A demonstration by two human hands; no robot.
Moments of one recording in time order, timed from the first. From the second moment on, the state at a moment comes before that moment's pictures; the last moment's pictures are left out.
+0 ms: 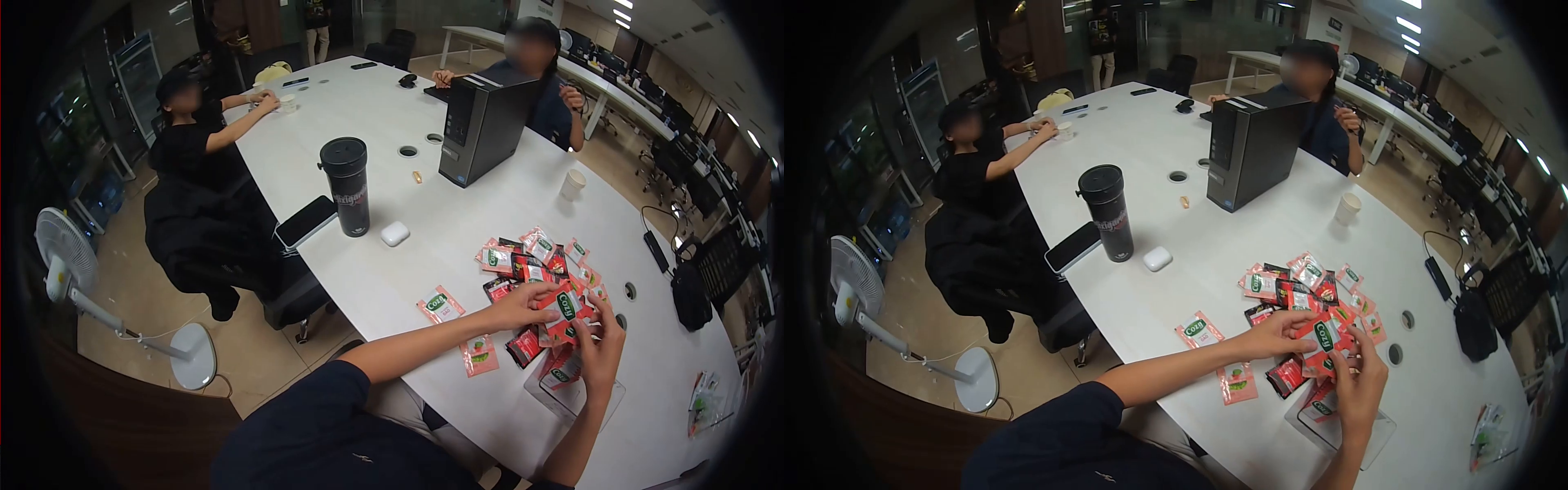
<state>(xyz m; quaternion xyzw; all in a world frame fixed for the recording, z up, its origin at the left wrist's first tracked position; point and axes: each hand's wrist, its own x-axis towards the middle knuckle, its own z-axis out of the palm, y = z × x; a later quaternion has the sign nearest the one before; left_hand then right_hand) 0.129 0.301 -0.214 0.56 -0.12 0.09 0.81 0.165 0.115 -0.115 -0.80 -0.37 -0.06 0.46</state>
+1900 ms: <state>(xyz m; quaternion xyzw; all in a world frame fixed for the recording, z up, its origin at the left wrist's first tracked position) 0.100 0.274 -0.198 0.76 -0.18 0.12 0.61 0.134 0.073 -0.114 -0.81 -0.40 -0.11 0.41</state>
